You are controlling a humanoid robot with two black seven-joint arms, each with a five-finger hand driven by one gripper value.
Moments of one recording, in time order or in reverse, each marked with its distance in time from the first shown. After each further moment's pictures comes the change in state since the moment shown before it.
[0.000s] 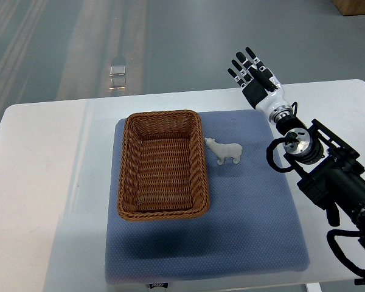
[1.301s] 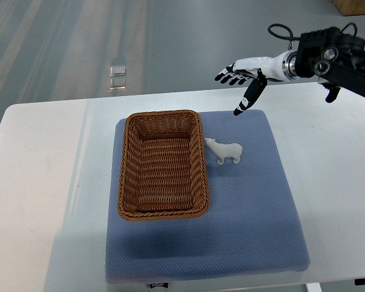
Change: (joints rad) left arm 0.000 0.000 -0.004 -0.007 0.000 -0.064 0.000; right arm 0.631 -0.457 -0.970 0.322 -0.782 0.211 -0.403
